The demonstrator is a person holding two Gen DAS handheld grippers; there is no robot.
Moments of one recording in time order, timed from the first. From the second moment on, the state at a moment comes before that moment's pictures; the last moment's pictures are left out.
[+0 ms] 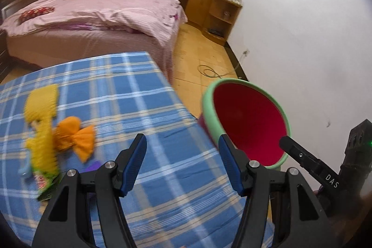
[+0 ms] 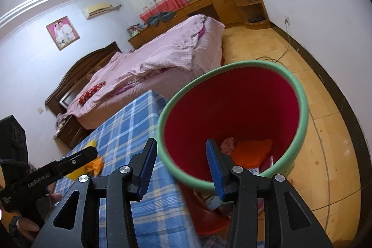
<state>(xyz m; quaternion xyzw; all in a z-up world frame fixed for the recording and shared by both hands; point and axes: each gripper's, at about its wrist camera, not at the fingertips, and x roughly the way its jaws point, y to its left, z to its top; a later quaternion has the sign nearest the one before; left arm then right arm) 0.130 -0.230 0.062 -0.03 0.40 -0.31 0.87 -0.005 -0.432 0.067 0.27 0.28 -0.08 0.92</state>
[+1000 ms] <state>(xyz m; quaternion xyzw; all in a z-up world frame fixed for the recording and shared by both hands) 0.172 -0.040 0.026 -0.03 0.41 -0.11 0.90 0.009 -0.338 0.060 0.24 0.33 -0.05 0.91</state>
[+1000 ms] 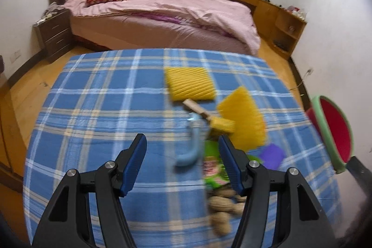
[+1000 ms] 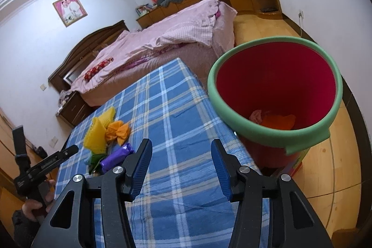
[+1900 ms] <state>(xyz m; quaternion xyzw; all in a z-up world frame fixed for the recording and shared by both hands) 0.202 -0.063 -0.014 0.03 0.43 -0.12 0.89 0.026 -0.309 0.048 0.23 0.38 -0.02 0.90</state>
